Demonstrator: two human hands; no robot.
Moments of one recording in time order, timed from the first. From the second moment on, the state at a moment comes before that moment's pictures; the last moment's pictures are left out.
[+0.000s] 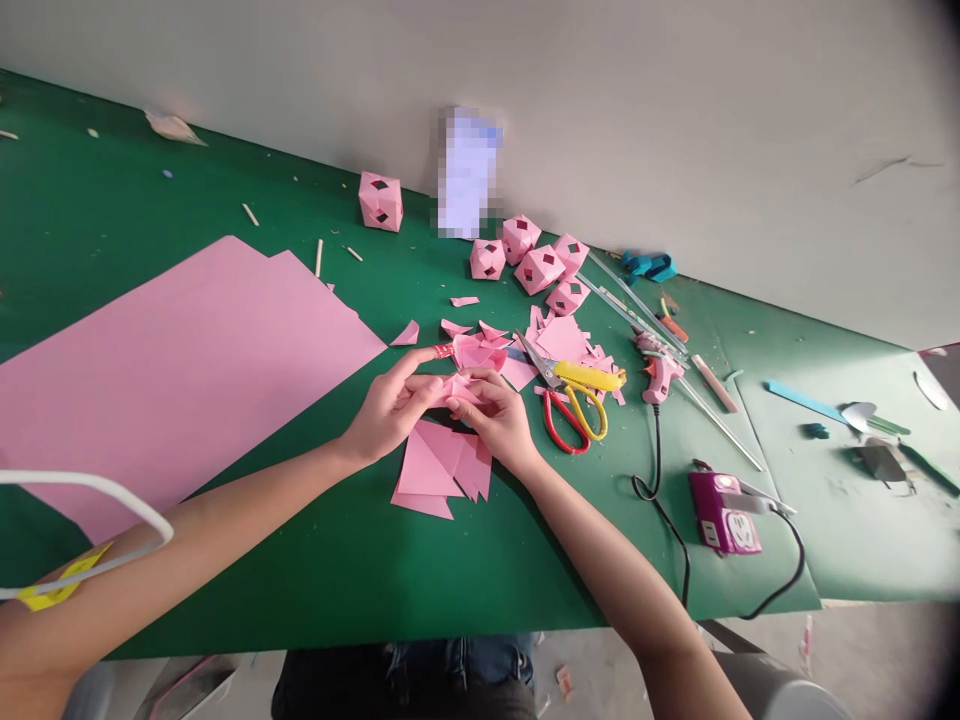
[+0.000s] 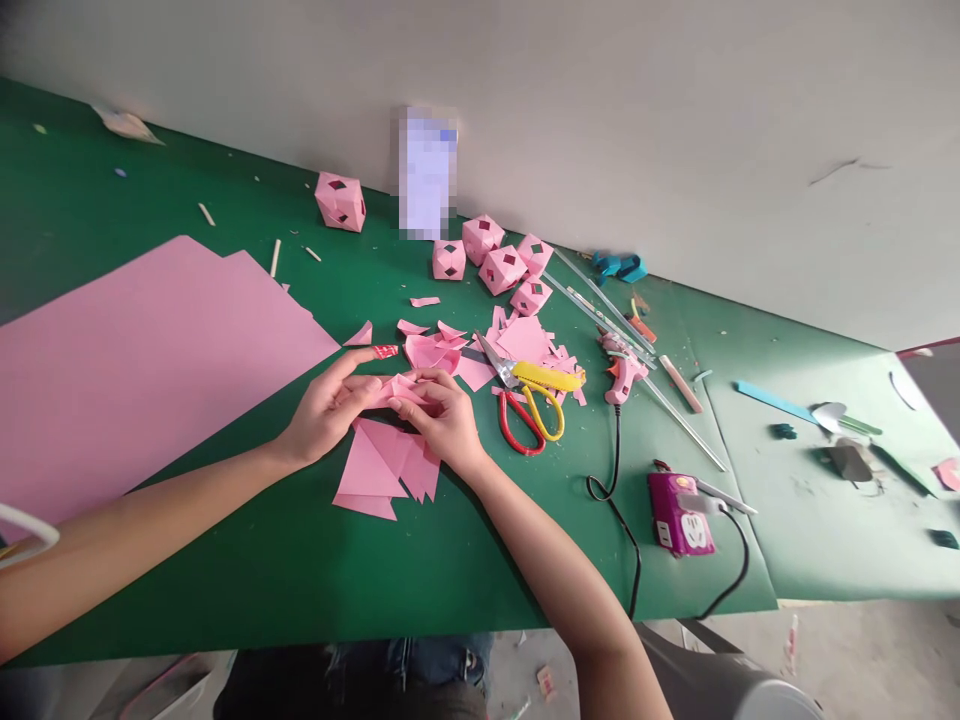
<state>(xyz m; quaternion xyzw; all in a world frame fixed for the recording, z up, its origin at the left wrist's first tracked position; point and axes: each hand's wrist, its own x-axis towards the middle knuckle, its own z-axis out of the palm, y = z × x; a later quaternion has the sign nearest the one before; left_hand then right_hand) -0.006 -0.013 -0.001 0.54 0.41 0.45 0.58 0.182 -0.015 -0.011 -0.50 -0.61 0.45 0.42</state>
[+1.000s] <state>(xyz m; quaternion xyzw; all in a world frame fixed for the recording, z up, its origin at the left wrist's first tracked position) -0.003 -0.014 -0.001 0.67 0.41 0.42 0.45 0.187 -0.020 0.002 -0.43 -0.55 0.53 0.49</state>
